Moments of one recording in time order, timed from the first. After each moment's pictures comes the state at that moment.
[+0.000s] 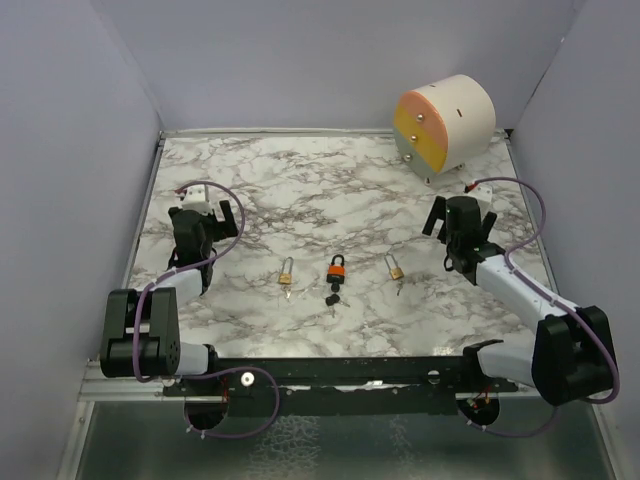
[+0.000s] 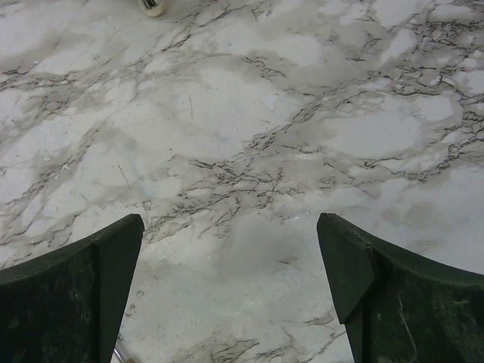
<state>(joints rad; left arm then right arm) 0.03 1.36 0.45 0.62 -0.01 -0.12 0.24 1.21 0.64 -0.01 0.47 0.37</state>
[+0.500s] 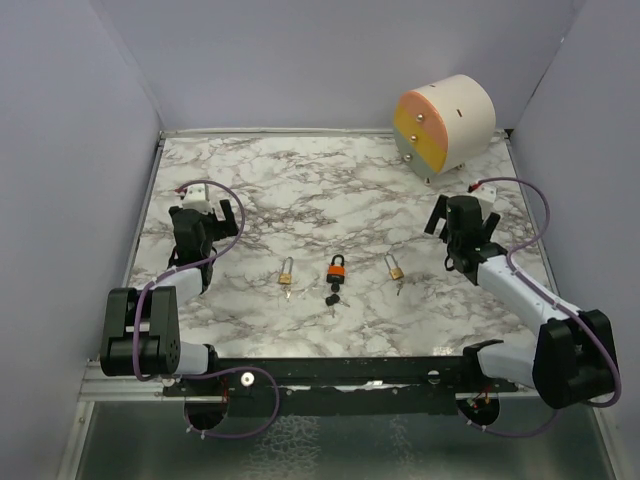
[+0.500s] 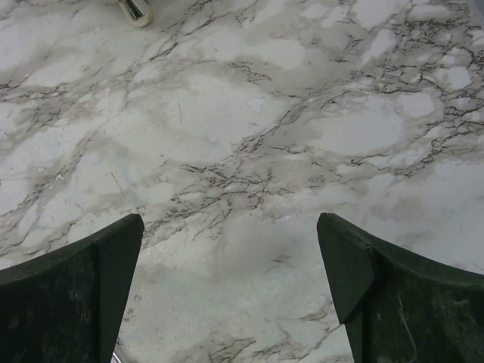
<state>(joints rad) 0.03 1.37 0.46 0.61 0.00 -0.13 0.24 1.22 0.67 -0.06 0.53 0.40</state>
